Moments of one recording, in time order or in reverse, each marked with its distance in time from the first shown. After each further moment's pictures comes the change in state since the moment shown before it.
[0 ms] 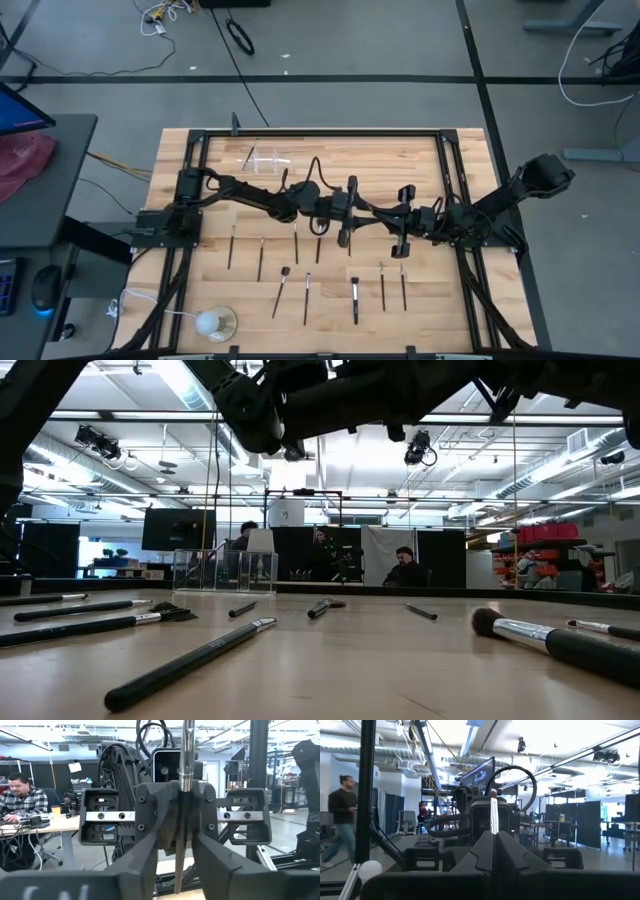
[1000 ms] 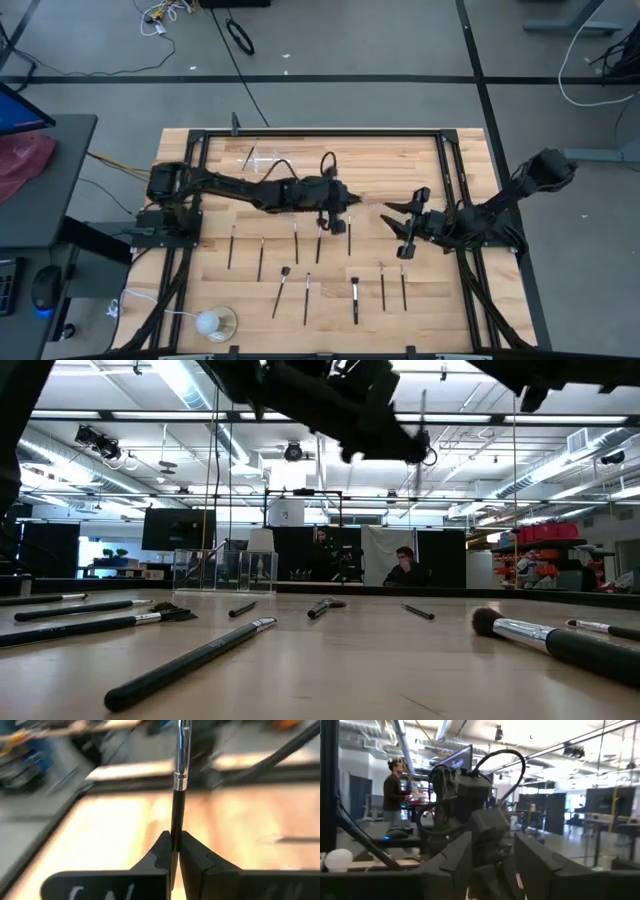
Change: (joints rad) left arm 0.003 -0.222 0.001 -0.843 -0.390 0.100; right arm 0.163 -0.115 -0.001 -0.087 0.302 -0.155
